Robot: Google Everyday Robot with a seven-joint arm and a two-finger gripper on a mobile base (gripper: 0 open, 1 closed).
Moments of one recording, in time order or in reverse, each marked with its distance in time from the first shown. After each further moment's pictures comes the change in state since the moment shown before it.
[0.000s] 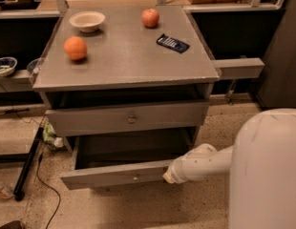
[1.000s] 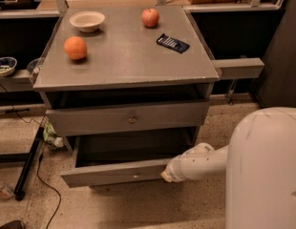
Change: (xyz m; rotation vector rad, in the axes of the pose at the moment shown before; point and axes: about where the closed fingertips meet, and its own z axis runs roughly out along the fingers) arm -0.010 0.001 0.007 -0.003 -0.014 -0.007
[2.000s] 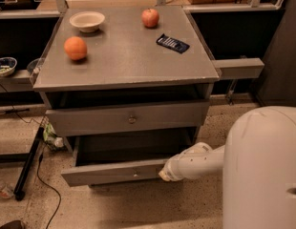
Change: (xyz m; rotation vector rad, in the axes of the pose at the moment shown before) arm -0.009 0.002 0.005 -0.004 -0.017 -0.008
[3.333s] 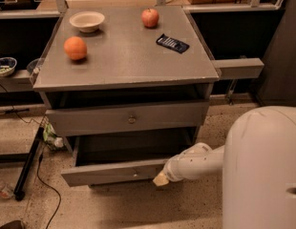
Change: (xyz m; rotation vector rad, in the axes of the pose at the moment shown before) arm 0.000 0.000 0.000 0.000 0.000 0.000
